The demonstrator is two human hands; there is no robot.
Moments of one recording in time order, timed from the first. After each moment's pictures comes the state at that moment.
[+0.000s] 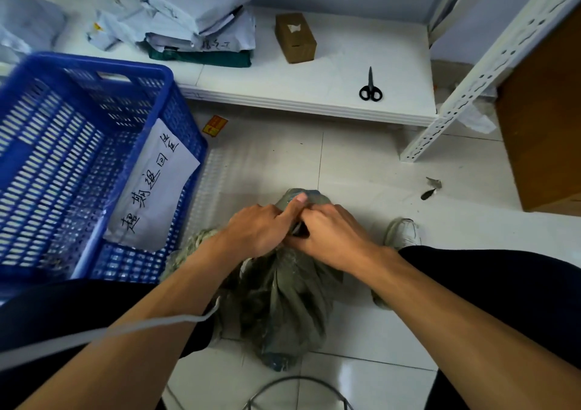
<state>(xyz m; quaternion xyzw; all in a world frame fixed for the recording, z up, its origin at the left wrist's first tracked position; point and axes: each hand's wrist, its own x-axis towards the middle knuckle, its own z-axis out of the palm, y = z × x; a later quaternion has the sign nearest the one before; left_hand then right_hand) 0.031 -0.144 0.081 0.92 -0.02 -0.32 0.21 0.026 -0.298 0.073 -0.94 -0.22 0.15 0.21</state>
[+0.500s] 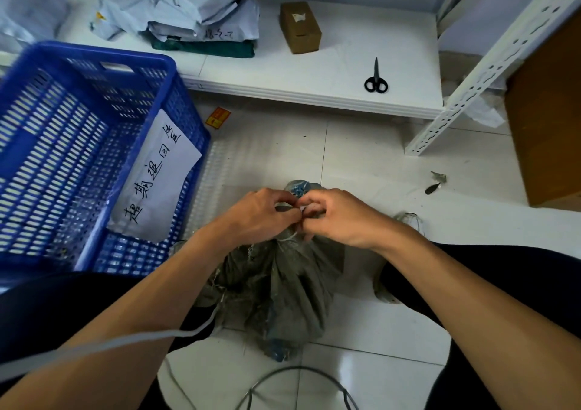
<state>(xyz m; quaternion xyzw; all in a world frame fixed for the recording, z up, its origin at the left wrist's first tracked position) 0.037 -0.134 0.076 0.91 -0.02 -0.28 0.32 0.039 -0.312 0.085 -0.83 -0.08 0.34 0.43</state>
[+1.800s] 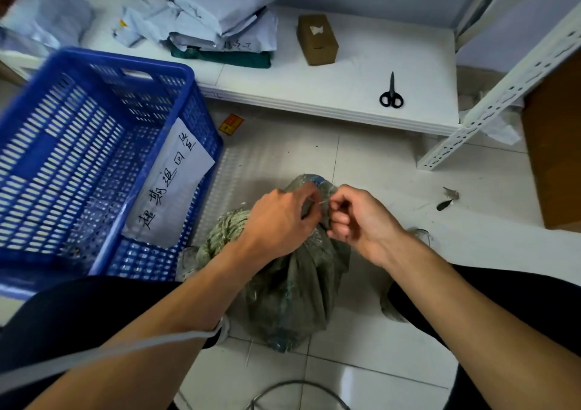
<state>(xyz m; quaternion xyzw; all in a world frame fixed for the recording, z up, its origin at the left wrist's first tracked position) 0.044 -0.146 0.072 0.96 -0.10 -0.04 0.27 0.063 -0.305 0.088 -0.57 0.22 0.33 0.72</state>
